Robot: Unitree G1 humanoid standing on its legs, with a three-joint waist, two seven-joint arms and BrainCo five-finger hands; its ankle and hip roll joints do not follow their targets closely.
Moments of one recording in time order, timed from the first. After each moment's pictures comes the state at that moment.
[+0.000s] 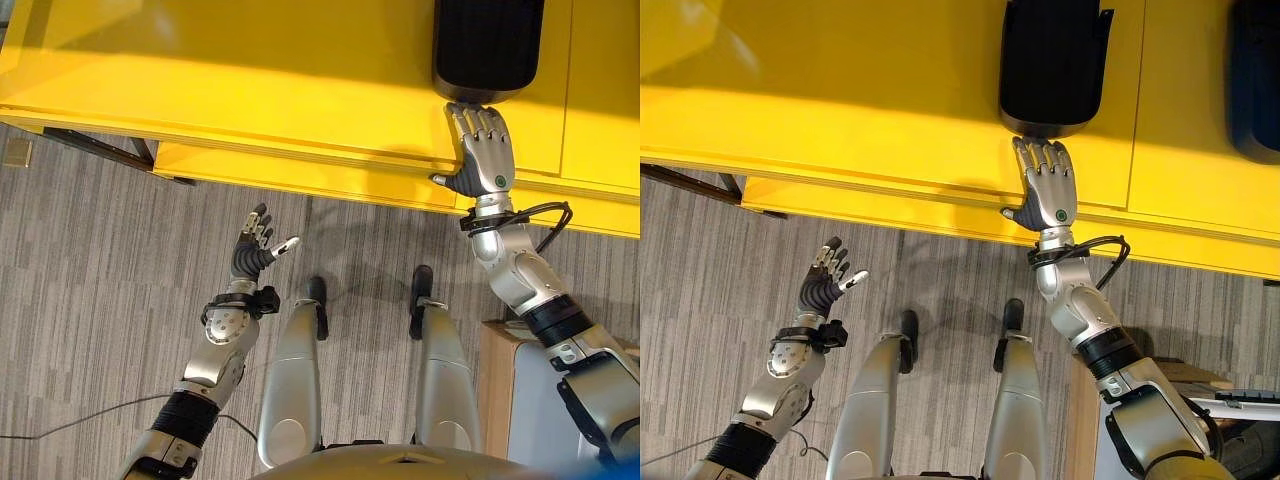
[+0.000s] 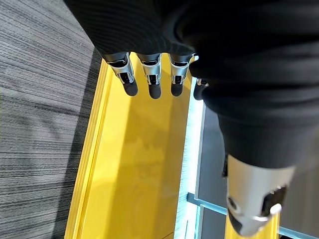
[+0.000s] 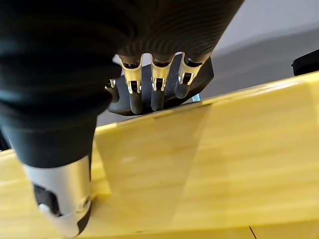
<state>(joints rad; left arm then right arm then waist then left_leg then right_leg) -0.07 0.41 -0.24 0.12 -0.50 -0.21 0.25 -0.59 -0.53 0.41 0.26 -0.77 0.15 -0.58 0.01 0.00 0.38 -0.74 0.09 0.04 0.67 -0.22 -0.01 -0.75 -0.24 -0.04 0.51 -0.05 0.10</state>
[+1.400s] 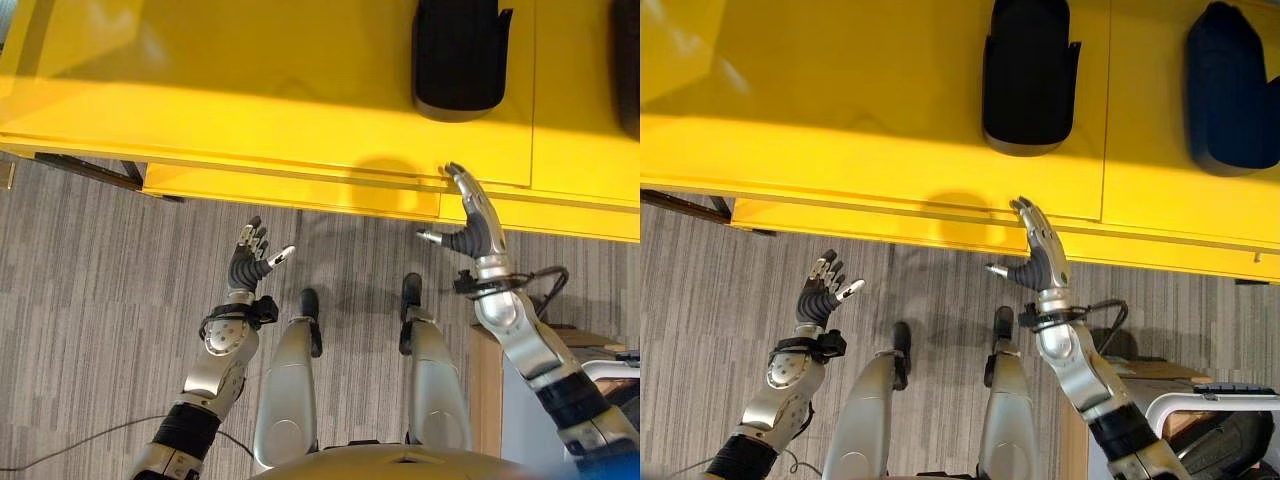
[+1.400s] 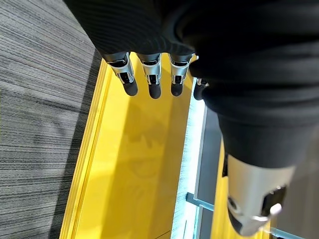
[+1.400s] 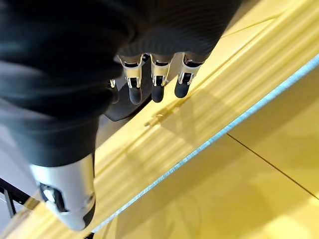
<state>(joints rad) 0.01 0.38 -0.22 0.12 -0.49 -0.20 0.27 -0.11 -0.49 0.29 -0.08 -0.34 -0.09 -0.41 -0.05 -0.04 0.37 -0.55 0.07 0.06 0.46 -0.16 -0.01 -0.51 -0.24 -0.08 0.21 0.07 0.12</state>
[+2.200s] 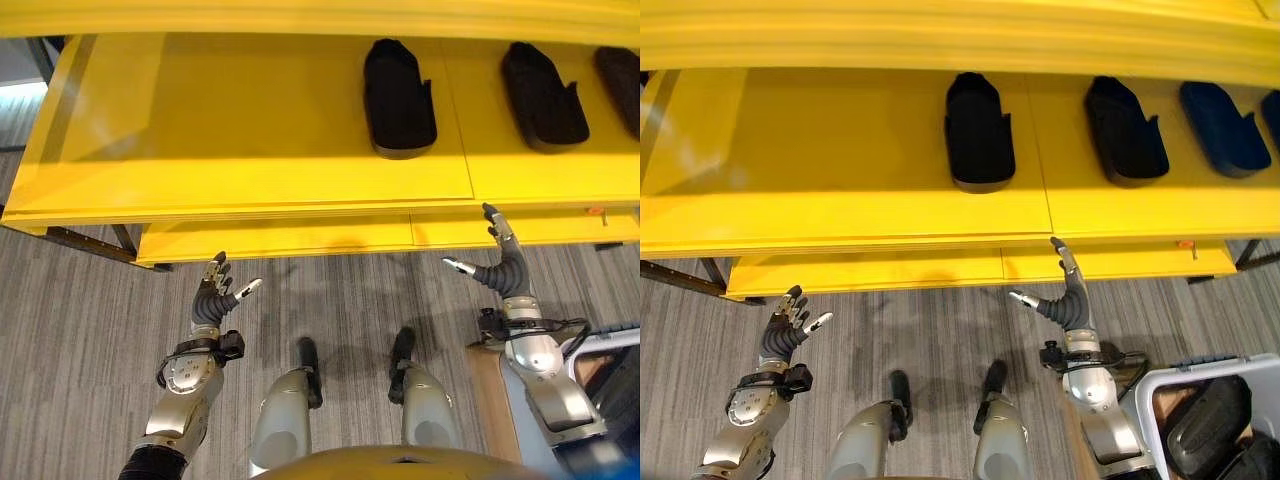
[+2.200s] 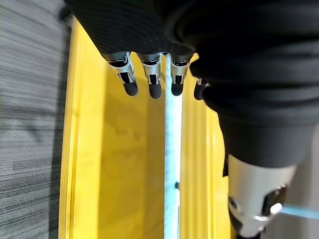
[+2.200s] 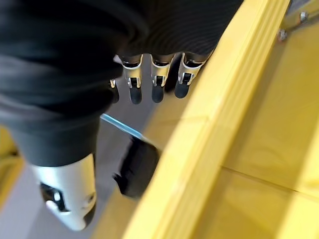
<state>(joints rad) 0.15 0.43 -0.11 0.14 -0.48 -0.20 0.25 0.02 -0.43 0.14 -0.16 -0.09 -0.15 -0.31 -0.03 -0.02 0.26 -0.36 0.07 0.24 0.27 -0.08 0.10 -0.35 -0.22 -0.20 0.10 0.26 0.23</state>
